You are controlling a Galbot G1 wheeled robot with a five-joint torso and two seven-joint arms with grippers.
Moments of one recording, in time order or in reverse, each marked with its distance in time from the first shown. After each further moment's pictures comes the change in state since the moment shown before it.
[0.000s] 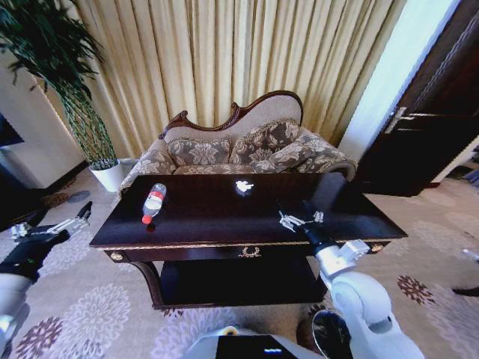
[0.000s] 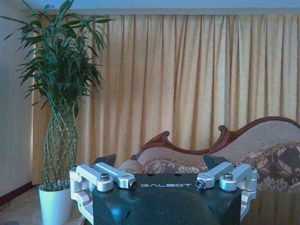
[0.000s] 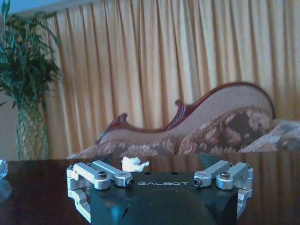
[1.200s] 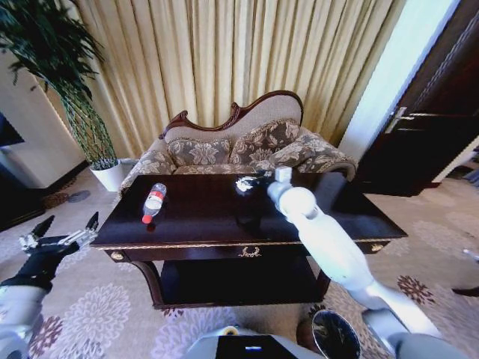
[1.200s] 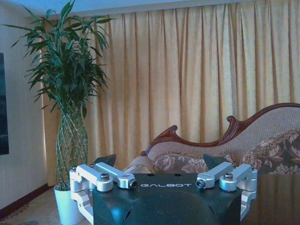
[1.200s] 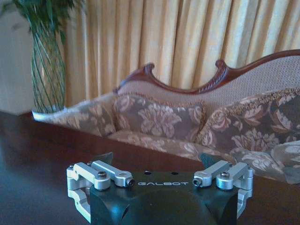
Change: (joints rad) left arm 0.042 -0.107 0.073 -0.020 0.186 -0.083 0.040; right arm 0.933 -0.079 -0.611 -0.589 0.161 -0.312 0.223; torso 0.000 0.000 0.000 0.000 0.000
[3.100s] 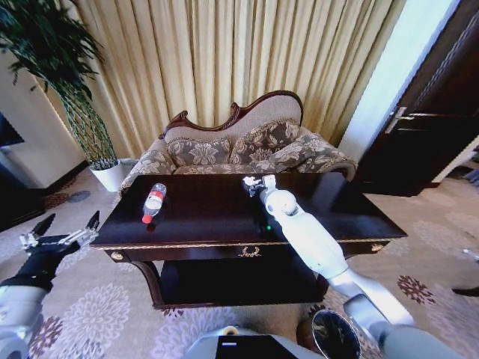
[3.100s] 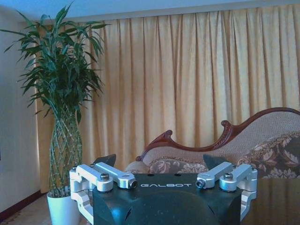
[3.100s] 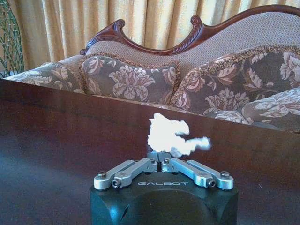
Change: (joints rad) left arm -0.003 -0.001 0.005 0.000 -0.001 -0.024 0.023; right arm 0.004 0.055 -0.020 -0.188 -0.035 -0.019 0.077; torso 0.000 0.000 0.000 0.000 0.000
